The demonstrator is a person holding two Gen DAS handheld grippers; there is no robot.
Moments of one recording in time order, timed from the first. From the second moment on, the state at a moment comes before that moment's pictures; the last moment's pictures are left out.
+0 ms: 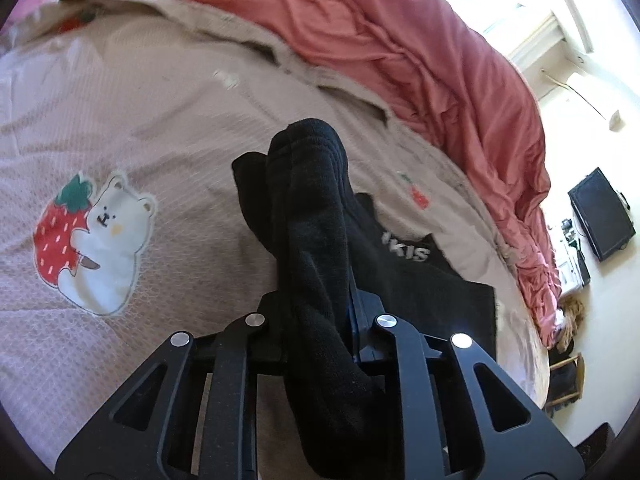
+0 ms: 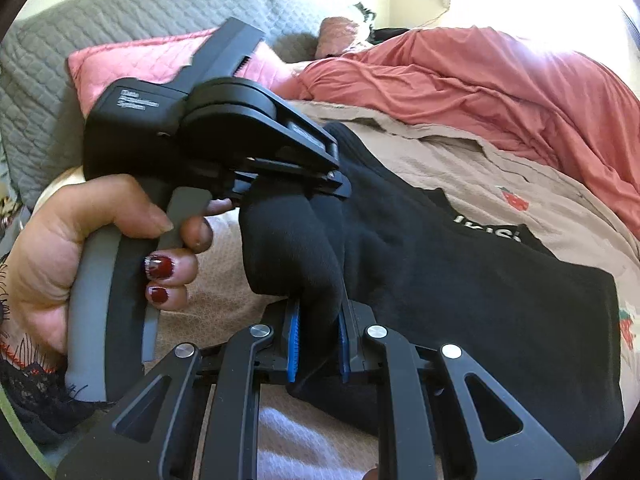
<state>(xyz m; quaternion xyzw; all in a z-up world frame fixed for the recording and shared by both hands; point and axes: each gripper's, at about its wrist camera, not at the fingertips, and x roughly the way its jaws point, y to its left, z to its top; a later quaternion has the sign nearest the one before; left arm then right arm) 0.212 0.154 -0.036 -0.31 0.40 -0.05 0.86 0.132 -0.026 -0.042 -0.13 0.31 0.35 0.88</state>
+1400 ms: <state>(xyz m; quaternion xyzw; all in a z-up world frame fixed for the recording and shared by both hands) 0.262 -0.071 0.012 -0.20 0.44 -0.14 0.86 0.142 -0.217 -0.010 -0.01 0.32 0.22 0.92</state>
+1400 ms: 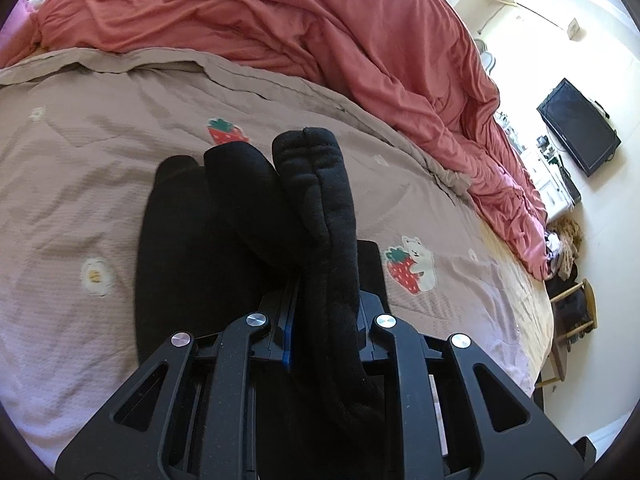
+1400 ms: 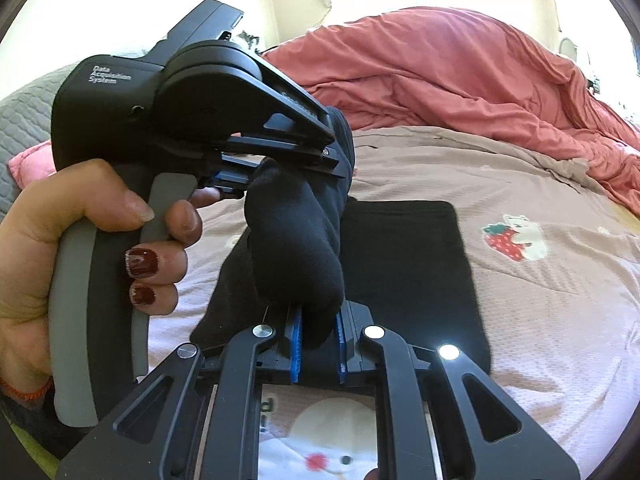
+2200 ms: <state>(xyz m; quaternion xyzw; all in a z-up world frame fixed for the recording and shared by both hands) 0.224 -0.026 -0.005 -0.28 0.38 -0.12 0.87 0.165 -0.294 -0.059 0.15 0.39 0.17 0.89</state>
